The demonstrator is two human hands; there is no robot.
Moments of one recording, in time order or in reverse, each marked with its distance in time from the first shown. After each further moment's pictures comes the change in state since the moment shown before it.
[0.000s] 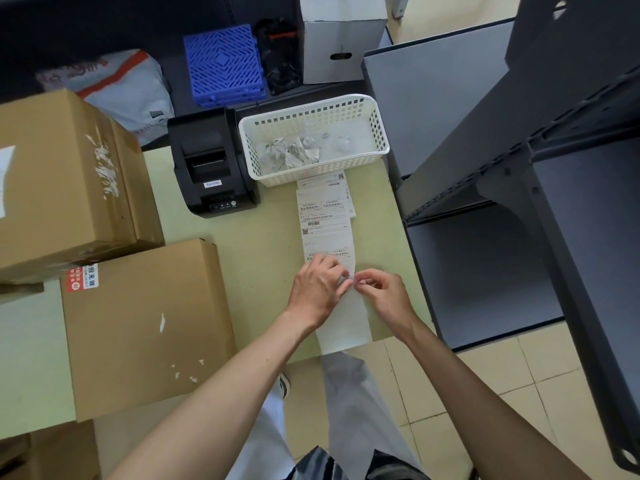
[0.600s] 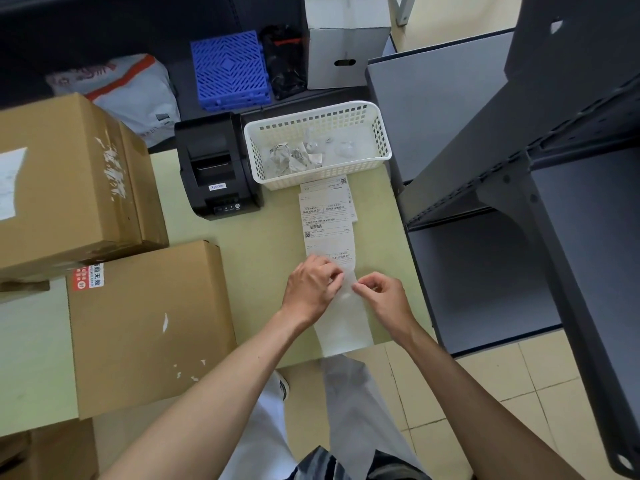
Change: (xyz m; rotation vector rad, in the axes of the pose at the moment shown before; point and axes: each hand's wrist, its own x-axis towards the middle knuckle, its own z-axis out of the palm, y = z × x) left_hand 0.001 -0.004 -0.016 -0.138 -0.027 -0.139; right_hand -0.002 -0.003 0.003 -0.015 0.058 0.003
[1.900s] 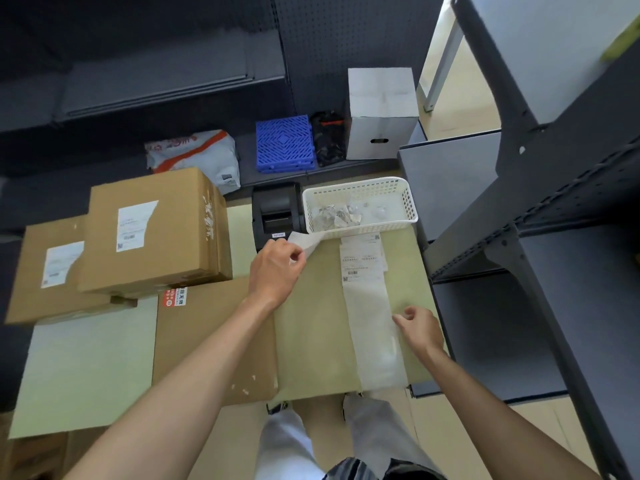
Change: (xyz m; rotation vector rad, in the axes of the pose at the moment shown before) left_hand 0.007 -0.029 -0.167 0.114 0.333 -0.177; right_hand -0.001 -0.044 -0.009 -0.473 0.143 0.217
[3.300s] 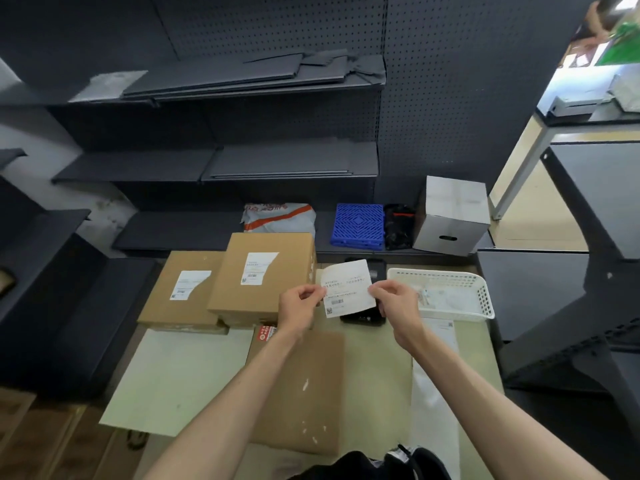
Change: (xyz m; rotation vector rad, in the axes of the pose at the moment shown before) left_hand -0.027 -0.055 -0.132 -0.926 0.210 -0.558; right_hand -0.112 -0.267 0.011 0.692 -0.255 -0.412
